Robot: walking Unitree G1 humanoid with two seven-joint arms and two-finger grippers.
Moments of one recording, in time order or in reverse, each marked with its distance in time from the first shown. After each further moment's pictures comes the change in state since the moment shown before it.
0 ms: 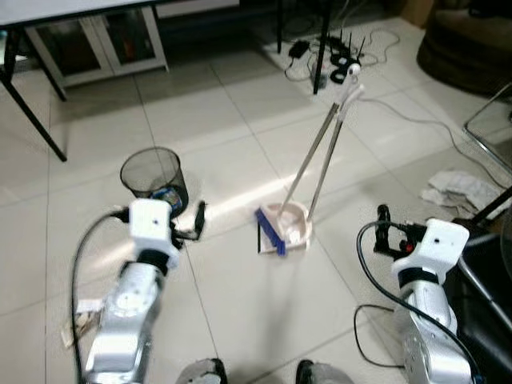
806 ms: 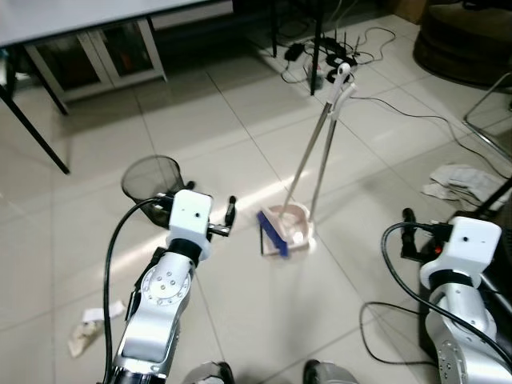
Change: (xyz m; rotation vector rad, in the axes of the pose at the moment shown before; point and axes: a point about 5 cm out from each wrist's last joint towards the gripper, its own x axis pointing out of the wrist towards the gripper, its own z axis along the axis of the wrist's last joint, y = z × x) left arm 0.012 -0.040 0.002 0.117 -0.008 -0.059; right arm -0.006 -0.027 0.018 -0.124 0.069 -0.023
